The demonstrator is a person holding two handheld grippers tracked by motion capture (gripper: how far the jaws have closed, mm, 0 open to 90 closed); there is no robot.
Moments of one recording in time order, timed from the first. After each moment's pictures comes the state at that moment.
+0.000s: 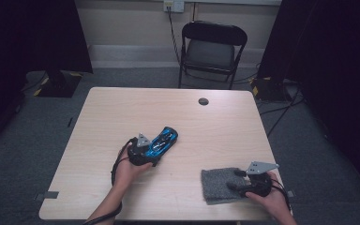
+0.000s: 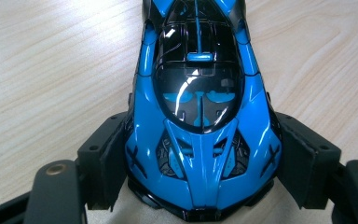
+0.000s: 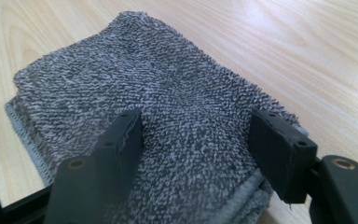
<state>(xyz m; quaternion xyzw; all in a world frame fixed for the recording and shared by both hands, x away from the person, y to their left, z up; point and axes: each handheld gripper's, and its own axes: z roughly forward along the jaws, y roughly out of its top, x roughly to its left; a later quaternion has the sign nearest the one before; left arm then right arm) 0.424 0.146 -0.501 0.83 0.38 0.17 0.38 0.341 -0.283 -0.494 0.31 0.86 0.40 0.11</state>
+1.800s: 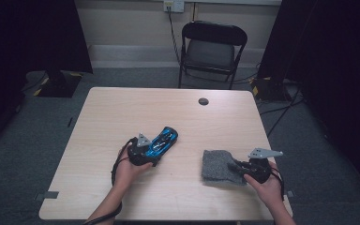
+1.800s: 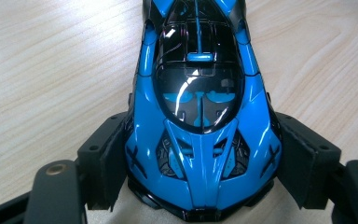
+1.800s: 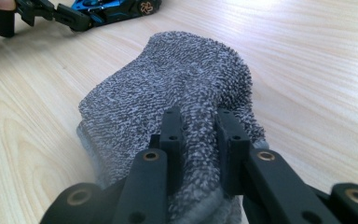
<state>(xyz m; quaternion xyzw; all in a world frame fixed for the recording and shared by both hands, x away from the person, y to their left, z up) 0.424 0.146 -0.501 0.83 0.38 0.17 0.38 0.363 -0.275 -0.462 0.39 0.81 0.44 0.11</state>
